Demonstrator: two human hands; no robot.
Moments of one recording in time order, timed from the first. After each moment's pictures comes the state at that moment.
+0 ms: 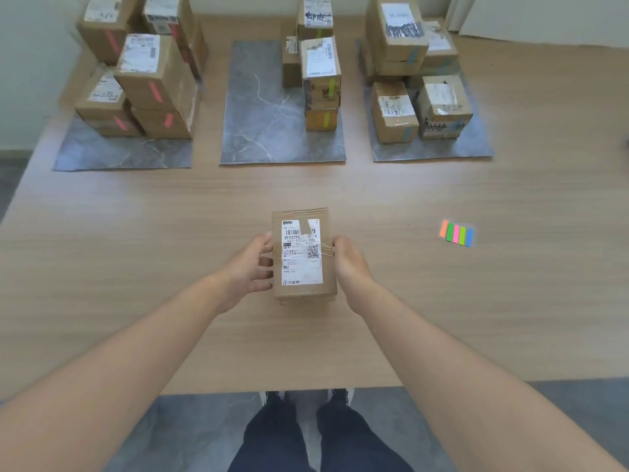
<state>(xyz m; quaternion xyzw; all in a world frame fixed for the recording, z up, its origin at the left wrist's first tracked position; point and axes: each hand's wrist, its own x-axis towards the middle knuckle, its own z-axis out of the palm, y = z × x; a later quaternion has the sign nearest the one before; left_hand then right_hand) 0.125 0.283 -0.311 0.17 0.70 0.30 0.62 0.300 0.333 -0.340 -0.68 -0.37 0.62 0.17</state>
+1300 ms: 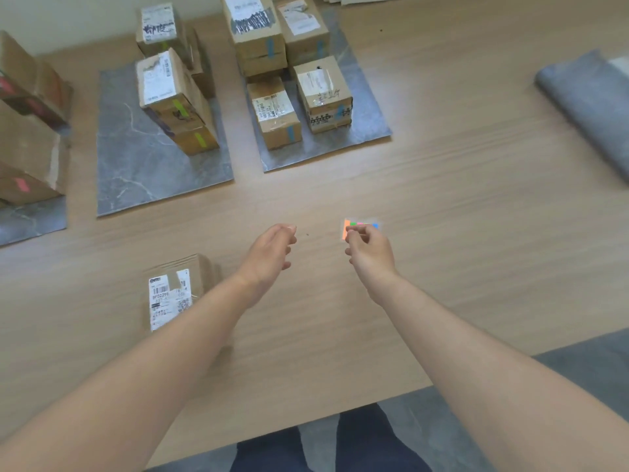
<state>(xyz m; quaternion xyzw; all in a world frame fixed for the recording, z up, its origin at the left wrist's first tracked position) 0.365 0.422 -0.334 0.36 0.70 0.27 0.55 0.541 0.435 -0.391 -0.70 -0.35 0.53 0.33</state>
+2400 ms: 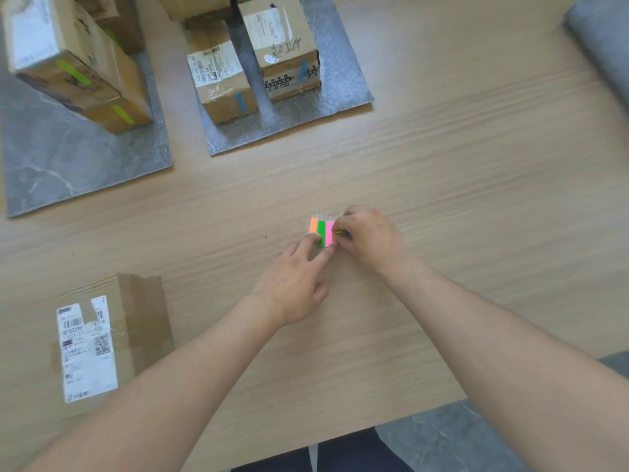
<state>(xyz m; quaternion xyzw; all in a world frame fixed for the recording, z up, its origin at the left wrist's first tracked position) 0.450 0.451 -0.432 0.80 0.53 -0.10 0.24 0.627 0.518 -0.464 -0.55 -0.78 0.28 0.07</state>
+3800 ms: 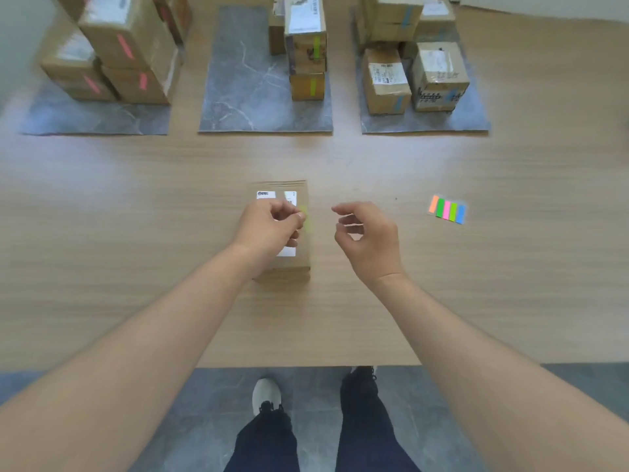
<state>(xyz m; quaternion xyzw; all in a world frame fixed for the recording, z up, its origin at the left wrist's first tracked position) 0.206 0.293 -0.333 0.34 0.72 0.38 0.47 0.388 0.327 -0.377 -0.48 -0.71 0.33 0.38</state>
